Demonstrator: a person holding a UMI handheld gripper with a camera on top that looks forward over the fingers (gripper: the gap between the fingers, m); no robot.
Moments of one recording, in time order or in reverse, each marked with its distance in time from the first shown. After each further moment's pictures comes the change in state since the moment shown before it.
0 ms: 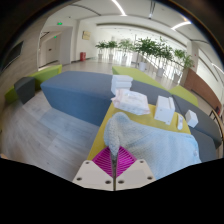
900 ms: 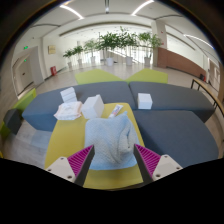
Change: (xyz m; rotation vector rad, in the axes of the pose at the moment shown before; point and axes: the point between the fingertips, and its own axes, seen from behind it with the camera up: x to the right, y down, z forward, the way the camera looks) arm 0.253 0.022 -0.085 -0.014 0.131 0.334
